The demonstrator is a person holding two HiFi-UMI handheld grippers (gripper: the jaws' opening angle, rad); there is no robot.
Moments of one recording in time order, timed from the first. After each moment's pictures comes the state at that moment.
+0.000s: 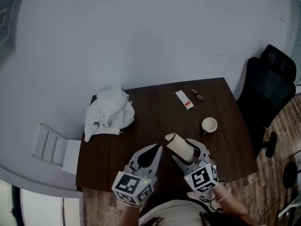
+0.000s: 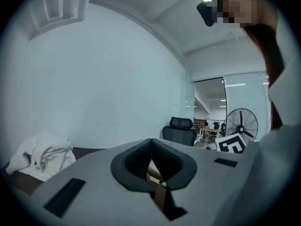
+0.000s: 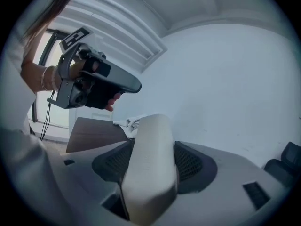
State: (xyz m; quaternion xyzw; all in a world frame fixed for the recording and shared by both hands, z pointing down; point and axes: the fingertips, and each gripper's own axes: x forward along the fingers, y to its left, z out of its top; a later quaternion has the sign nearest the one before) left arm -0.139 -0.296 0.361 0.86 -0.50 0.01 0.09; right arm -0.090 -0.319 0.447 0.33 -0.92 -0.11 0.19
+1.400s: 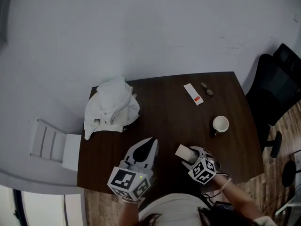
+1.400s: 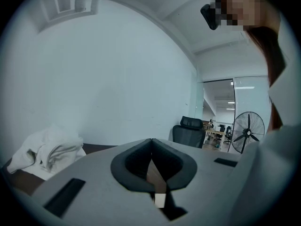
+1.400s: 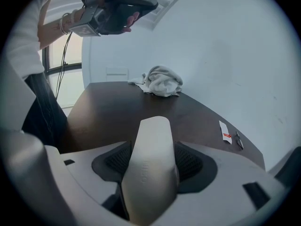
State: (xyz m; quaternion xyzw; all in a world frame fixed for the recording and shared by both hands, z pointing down) left arm -0.224 -0.363 0.390 0.84 -0.53 0.01 0.12; right arm -0.121 -0.359 0.651 0.21 -0.89 -0.02 0.40
